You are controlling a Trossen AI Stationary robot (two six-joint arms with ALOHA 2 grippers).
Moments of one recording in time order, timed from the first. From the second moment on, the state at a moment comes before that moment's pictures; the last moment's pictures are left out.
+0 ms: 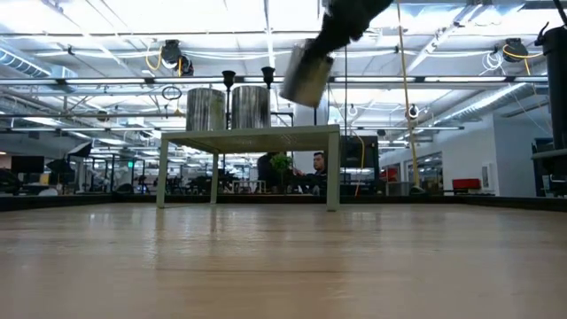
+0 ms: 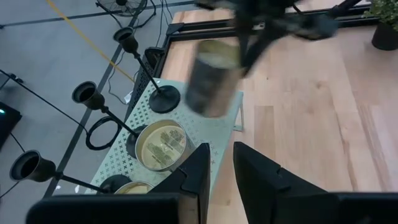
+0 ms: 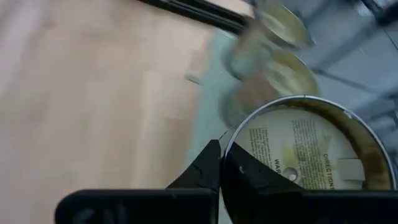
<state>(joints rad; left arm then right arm) 0.21 1.23 1.59 -0.98 -0.05 0.20 -0.08 1.44 1.29 -0.43 0.20 -0.34</state>
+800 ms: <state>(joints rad) 0.21 1.23 1.59 -1.08 -0.05 0.20 -0.30 1.47 1.29 -0.48 -0.13 -0.30</state>
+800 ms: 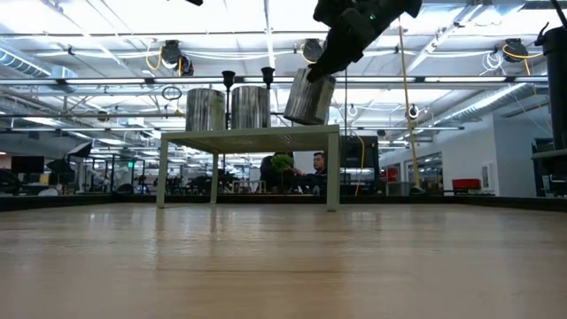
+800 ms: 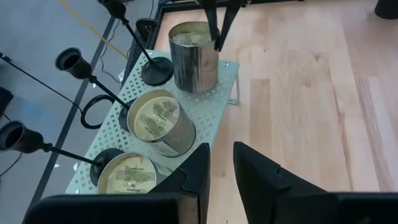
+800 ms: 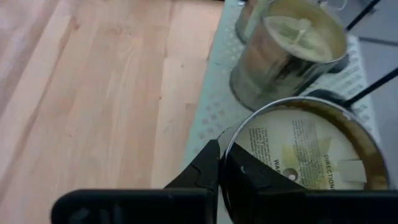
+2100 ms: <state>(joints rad) 0.21 1.20 1.58 -1.17 -0.09 0.15 -0.23 1.36 1.18 -0.27 -0.13 -0.35</state>
